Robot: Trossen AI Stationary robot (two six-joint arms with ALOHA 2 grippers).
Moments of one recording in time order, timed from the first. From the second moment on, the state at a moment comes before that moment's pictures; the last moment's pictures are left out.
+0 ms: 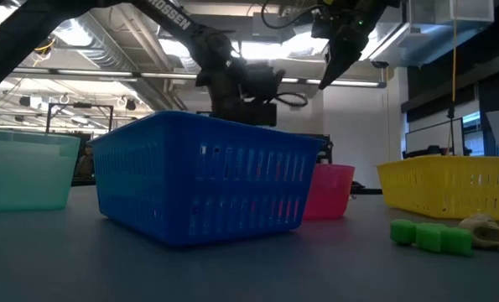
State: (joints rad) left arm 0.38 2.09 1.58 -0.74 0.23 0.40; right arm -0.53 1.48 1.48 -0.97 -0.10 -0.44
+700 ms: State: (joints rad) left arm 0.44 2.03 1.70 -1.22 0.22 0.33; right arm -0.53 1.48 1.48 -0.97 -0.10 -0.45
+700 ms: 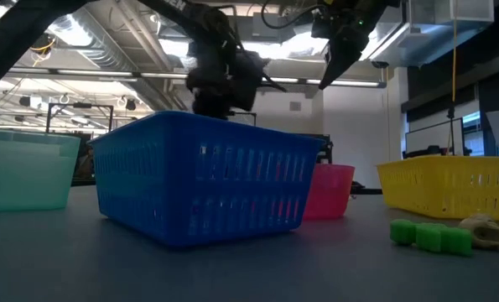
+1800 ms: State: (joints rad) left arm 0.61 1.94 1.45 -1.45 -0.14 0.23; right arm -0.53 1.48 1.48 -0.99 -0.10 -0.45
